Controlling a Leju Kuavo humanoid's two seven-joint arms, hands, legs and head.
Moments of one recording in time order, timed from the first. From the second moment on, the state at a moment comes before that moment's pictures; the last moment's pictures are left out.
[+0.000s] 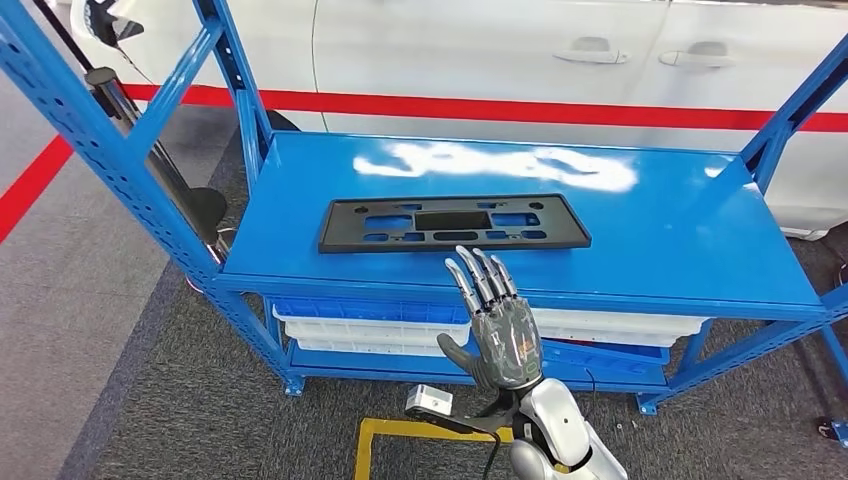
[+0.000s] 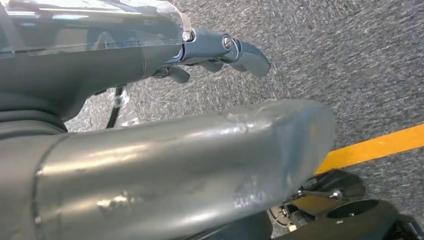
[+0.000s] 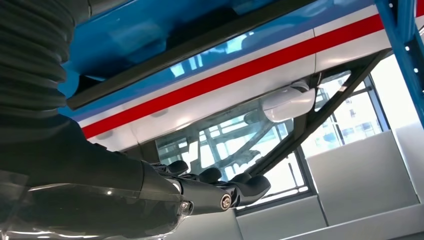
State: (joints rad) left arm -0.05 -0.16 0.35 -0.21 -0.97 0.31 -0.19; right arm -0.12 -0.08 0.55 -1.55 1.19 -0.57 -0.02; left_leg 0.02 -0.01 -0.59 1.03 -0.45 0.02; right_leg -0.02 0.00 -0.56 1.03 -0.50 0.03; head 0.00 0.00
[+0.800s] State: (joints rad) left arm -0.05 -0.16 0.35 -0.21 -0.98 0.29 -0.19; right arm -0.09 -0.08 0.55 -1.55 1.20 -0.56 -0.02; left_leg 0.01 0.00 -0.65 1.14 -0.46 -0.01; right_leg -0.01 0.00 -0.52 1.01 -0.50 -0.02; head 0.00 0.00
